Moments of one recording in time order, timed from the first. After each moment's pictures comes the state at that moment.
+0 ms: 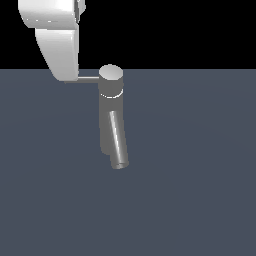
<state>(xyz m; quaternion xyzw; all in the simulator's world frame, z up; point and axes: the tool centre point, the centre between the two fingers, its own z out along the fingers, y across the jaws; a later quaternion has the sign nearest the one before) -0.057 0.130 0.293 -0.74 0.60 -0.18 0.23</state>
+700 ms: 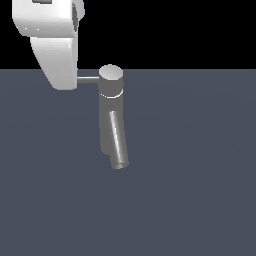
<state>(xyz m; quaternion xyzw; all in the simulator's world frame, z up) -0.074 0.127 0.281 -0.74 0.60 -0.18 0.23</state>
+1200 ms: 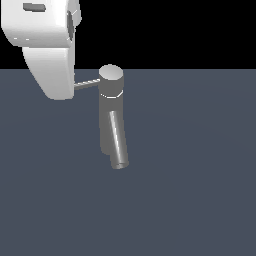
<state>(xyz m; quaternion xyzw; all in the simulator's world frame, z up) -0.093 0.129 0.269 -0.74 0.60 -0.18 0.23</state>
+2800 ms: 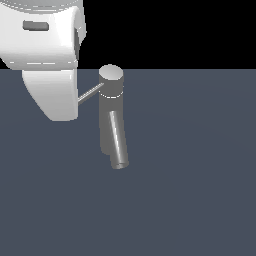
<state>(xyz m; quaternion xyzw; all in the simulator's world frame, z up) -0.127 0.117 0.247 -0.75 0.59 -0.18 0.23</state>
